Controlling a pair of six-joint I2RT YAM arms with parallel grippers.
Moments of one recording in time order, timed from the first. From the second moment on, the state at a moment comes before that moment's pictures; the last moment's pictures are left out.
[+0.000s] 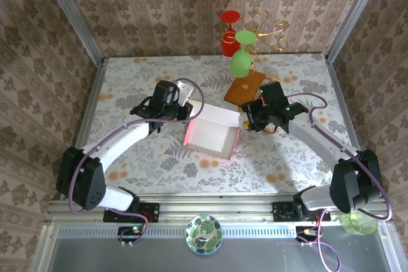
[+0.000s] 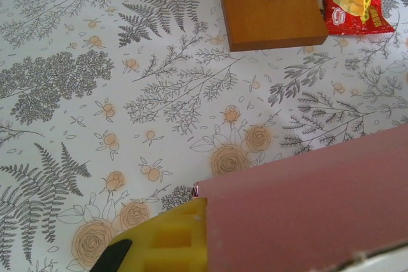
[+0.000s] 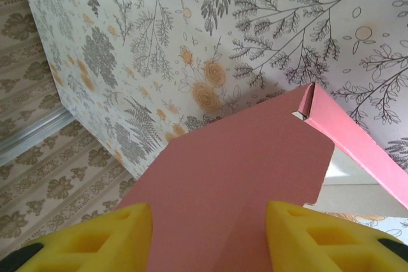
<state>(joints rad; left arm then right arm) -0.57 1.41 1.03 -0.32 0.12 0.03 0.34 1.38 1.01 -0.50 -0.32 1.57</state>
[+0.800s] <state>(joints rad) -0.57 1.47 1.01 -0.20 0.08 -0.17 0.30 1.47 1.00 -0.37 -0.43 1.65</state>
